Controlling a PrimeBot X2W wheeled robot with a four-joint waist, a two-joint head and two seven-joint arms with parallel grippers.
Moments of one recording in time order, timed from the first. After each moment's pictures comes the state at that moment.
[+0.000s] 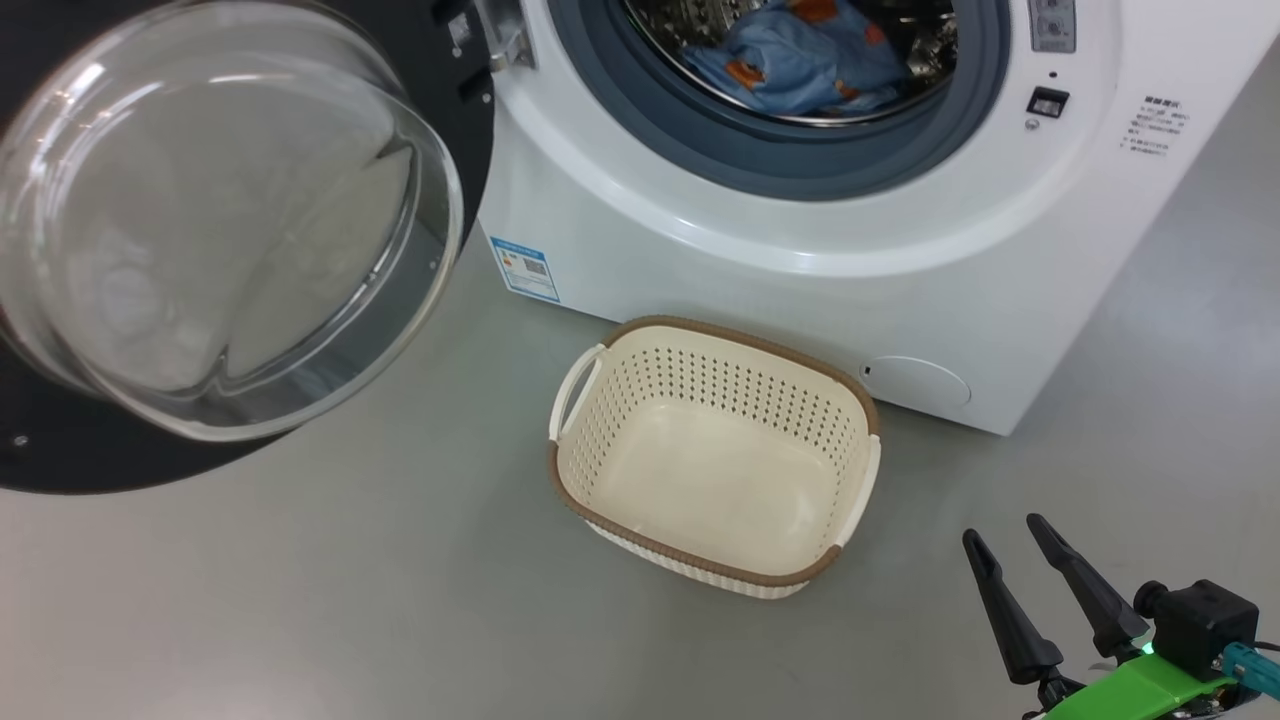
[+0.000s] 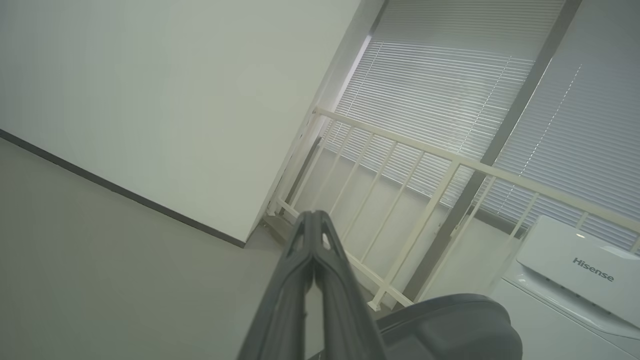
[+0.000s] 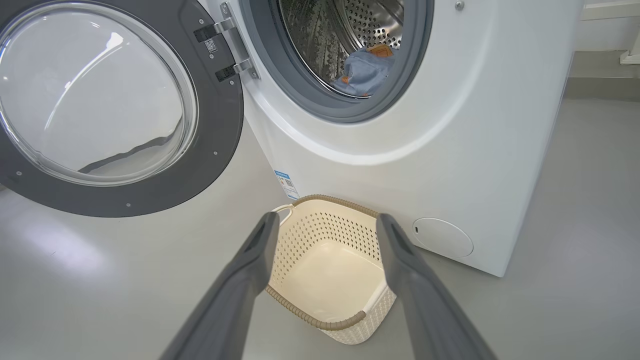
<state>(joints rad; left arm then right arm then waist) -0.70 0.62 0.25 0.57 -1.02 -0.13 -0.16 -0.01 -0.31 0.18 0.17 0.49 0.13 -0.26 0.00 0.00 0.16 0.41</state>
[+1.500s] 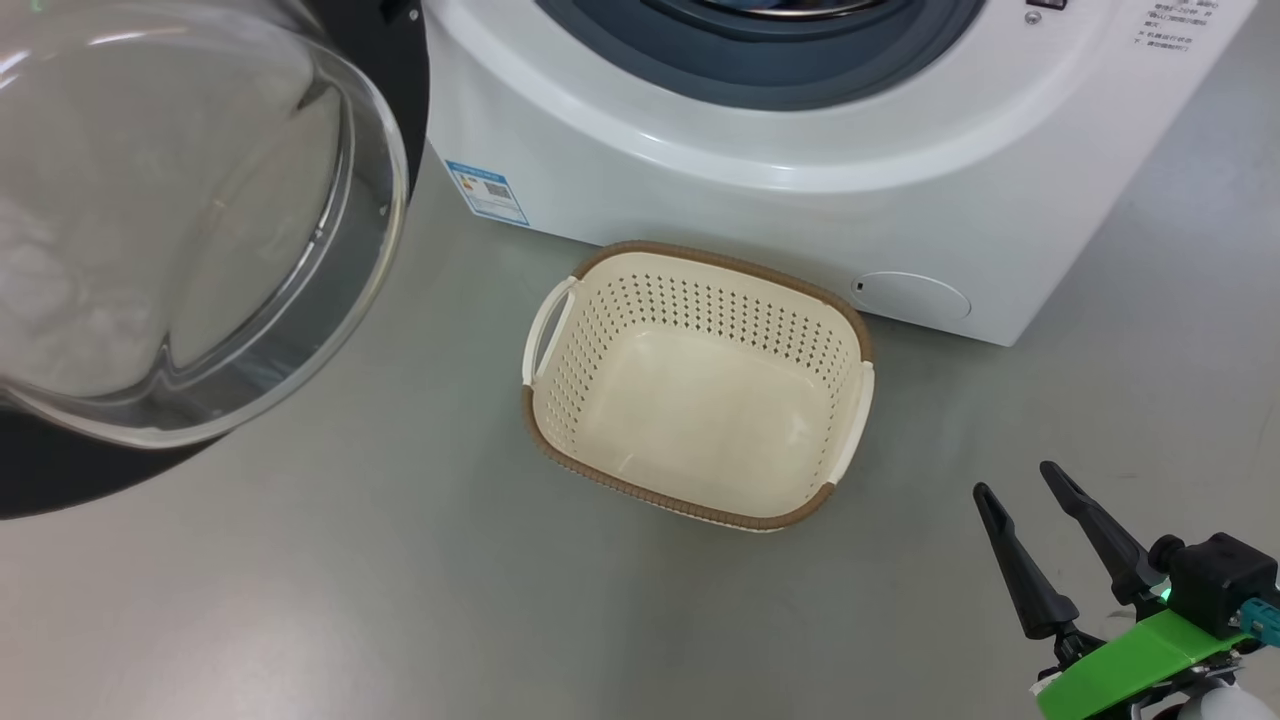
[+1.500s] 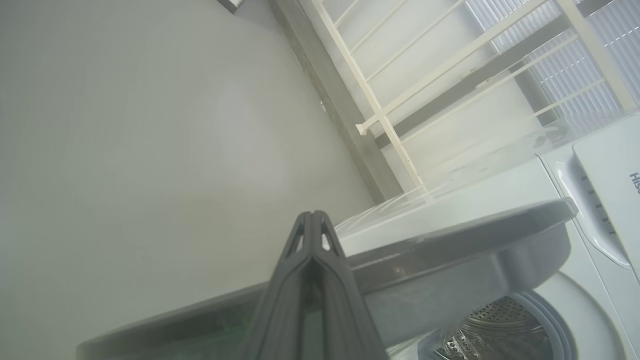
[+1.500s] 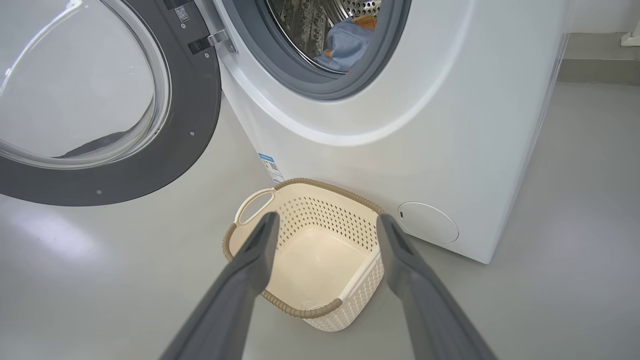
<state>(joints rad) -0.88 0.75 0.11 0.88 -1.41 -0.13 0.55 -0.07 -0.37 0.20 0.15 0.47 0.13 -0.26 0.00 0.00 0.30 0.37</state>
